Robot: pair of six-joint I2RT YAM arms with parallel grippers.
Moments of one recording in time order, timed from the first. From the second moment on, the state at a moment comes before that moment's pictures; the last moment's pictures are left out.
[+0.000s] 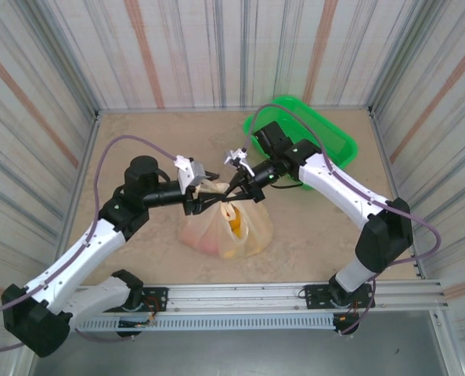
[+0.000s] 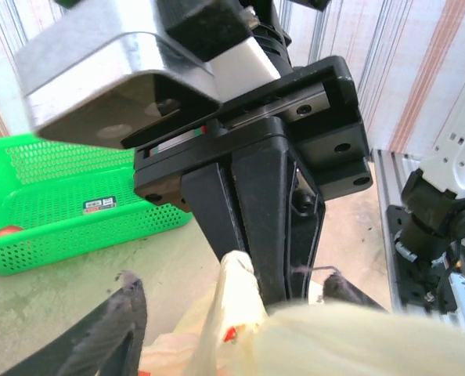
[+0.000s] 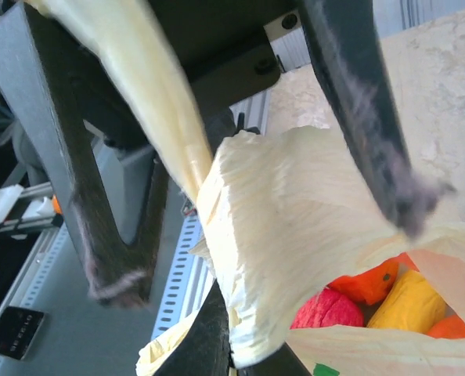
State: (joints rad) left arm -0.54 0.96 0.84 -0.13 0.71 0.15; right arm 0.63 1.59 1.42 -0.85 -1.12 -0.47
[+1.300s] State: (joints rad) left arm -0.68 0.92 0.83 -0.48 0.49 0.34; right arm 0.61 1.49 1.39 -0.82 -0.97 -0.54
